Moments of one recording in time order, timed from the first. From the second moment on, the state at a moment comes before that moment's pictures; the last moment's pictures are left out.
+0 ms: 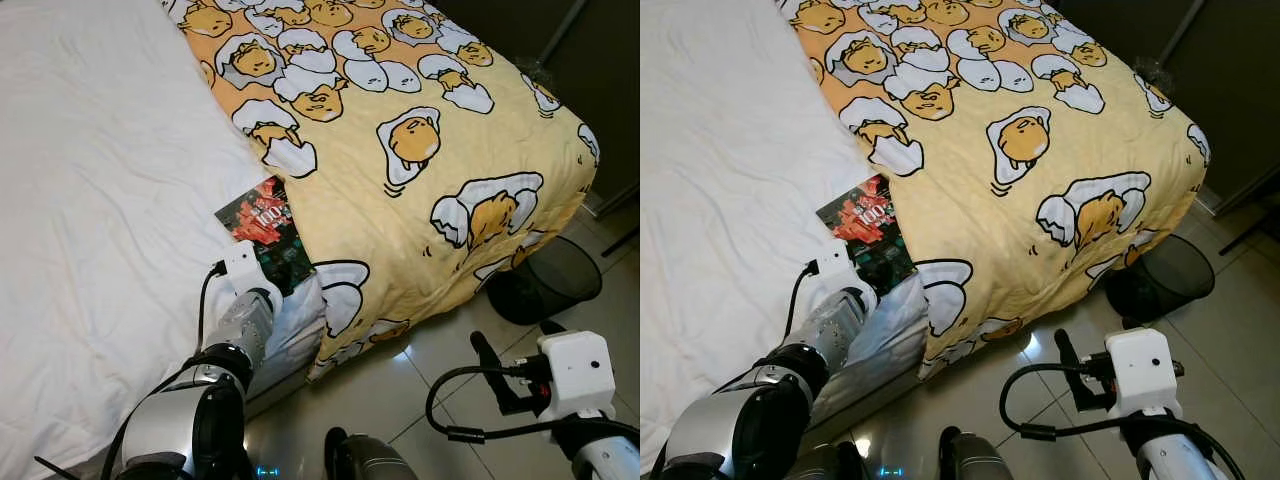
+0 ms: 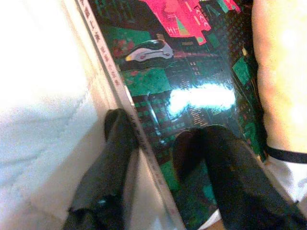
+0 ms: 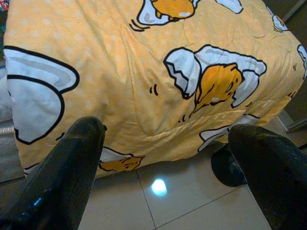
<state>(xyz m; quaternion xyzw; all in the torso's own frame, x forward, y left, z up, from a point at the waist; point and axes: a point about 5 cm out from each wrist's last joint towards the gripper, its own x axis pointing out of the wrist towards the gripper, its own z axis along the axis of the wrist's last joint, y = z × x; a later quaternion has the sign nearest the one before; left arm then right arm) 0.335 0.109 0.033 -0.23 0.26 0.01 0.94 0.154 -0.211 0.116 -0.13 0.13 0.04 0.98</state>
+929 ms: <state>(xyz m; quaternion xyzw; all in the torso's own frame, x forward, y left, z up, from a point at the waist) 0.351 0.148 0.056 -0.25 0.18 0.02 0.95 0.204 -0.200 0.112 -0.10 0.07 0.02 0.99</state>
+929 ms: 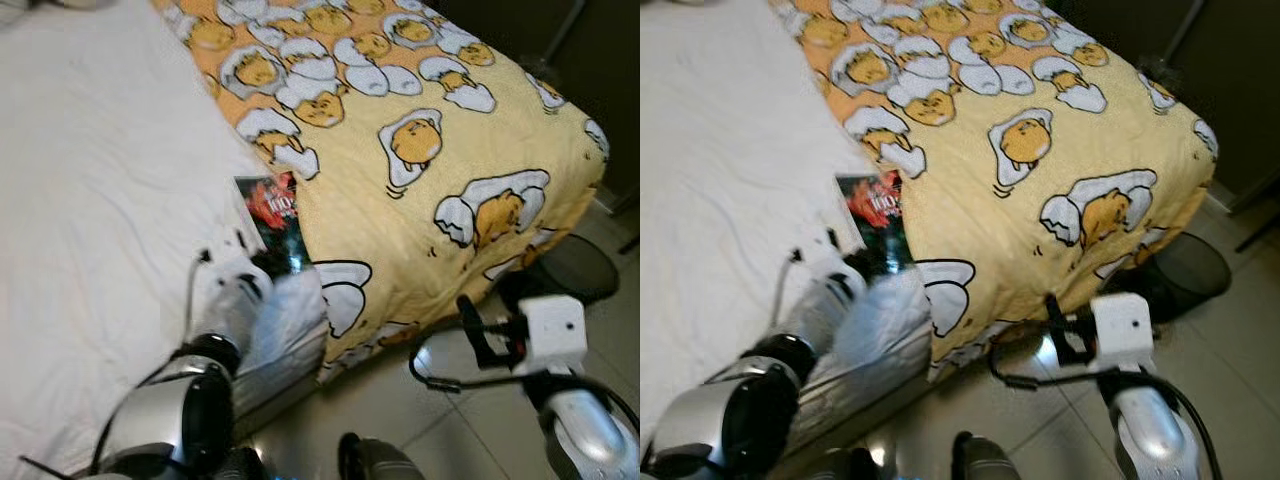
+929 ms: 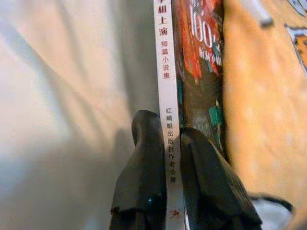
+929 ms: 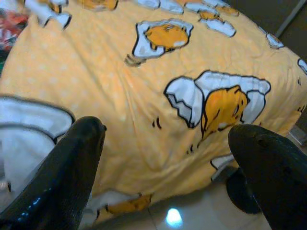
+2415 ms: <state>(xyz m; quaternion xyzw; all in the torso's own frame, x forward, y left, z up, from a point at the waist) 0.308 0.178 0.113 0.10 0.00 0.03 0.99 0.302 -0.165 0.107 -0.05 0.00 0.10 0.99</state>
